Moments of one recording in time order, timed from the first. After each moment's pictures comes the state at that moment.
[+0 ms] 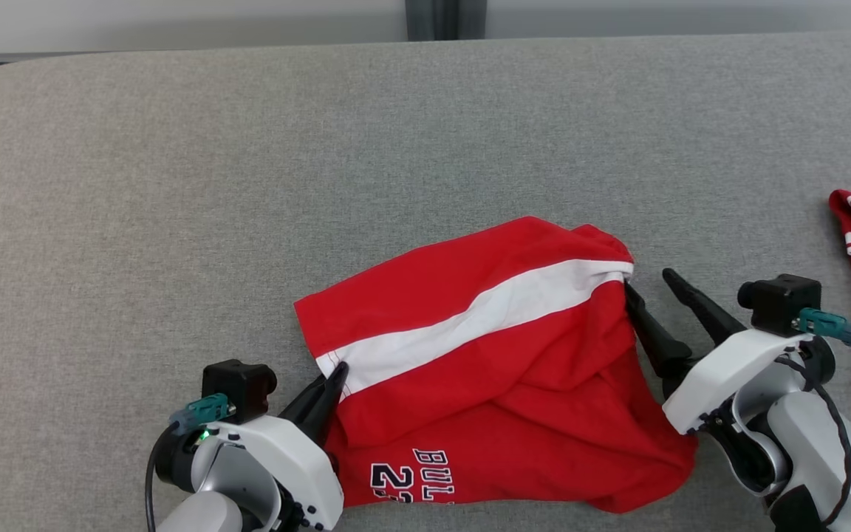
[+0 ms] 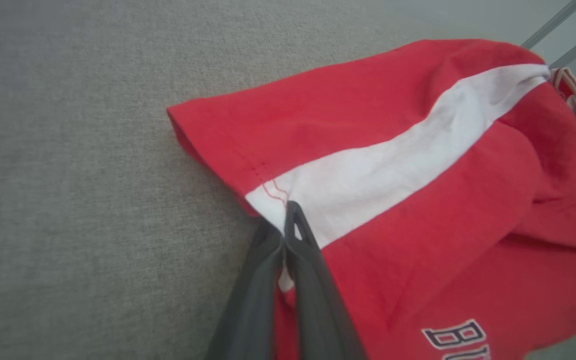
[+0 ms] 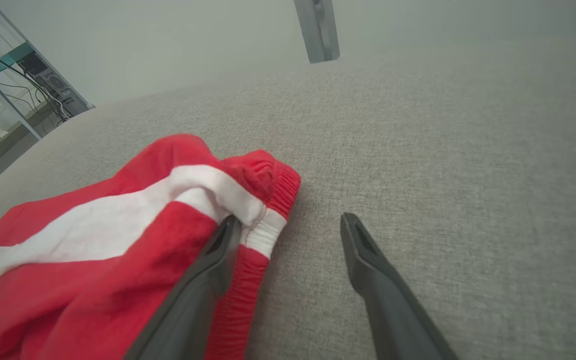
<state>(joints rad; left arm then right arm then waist) -0.22 0.30 -0.60 0.13 -0.72 0.14 0.09 -0.45 -0.32 0.51 0.47 0.70 0.13 -0.12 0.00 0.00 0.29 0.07</state>
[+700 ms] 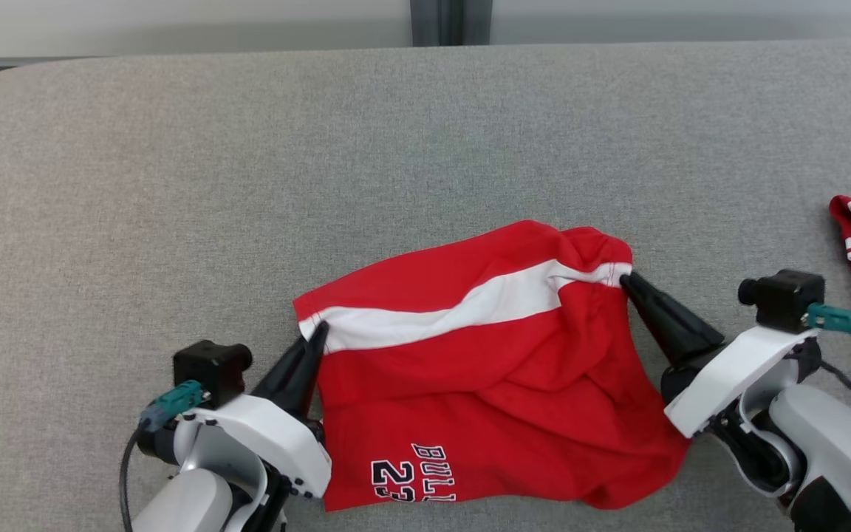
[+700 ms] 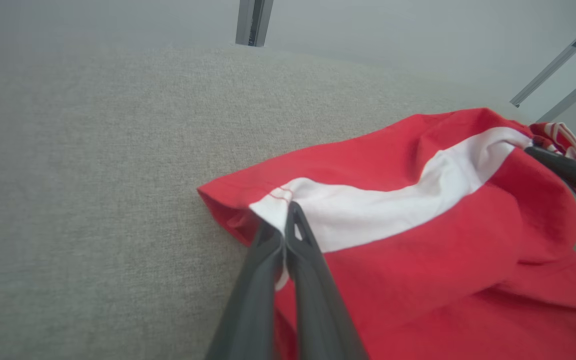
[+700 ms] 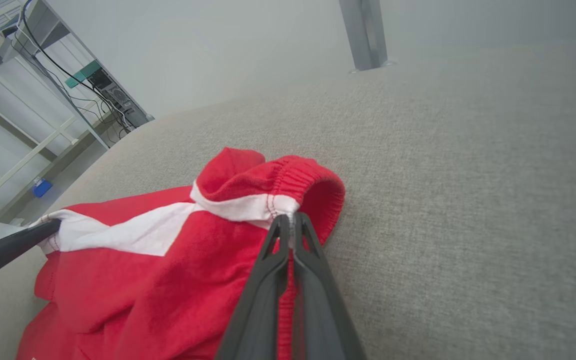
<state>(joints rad) -0.25 0.29 -0.57 0.16 -0.70 0.14 -0.03 -0.56 -0.46 0.84 0.42 1.02 0.13 -0.24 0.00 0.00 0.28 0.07</state>
